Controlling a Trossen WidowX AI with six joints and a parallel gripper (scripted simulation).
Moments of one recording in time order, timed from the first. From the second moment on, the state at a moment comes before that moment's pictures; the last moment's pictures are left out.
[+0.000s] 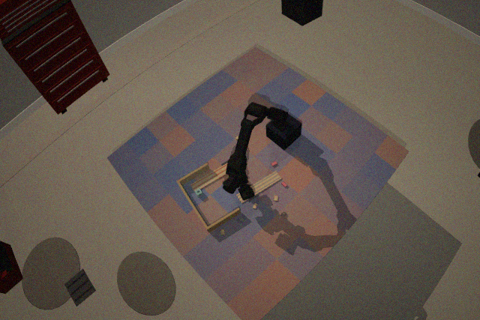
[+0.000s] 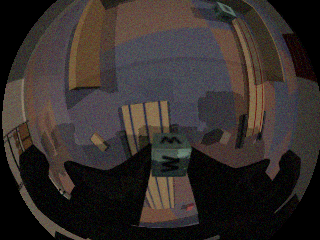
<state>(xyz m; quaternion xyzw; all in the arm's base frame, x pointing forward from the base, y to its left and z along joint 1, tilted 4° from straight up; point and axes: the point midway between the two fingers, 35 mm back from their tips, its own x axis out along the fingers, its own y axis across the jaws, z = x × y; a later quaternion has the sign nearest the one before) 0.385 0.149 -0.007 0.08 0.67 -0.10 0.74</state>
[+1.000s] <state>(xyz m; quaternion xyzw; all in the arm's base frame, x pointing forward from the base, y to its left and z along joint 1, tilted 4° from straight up) 0.298 0.116 0.001 0.08 0.67 -0.10 0.73</state>
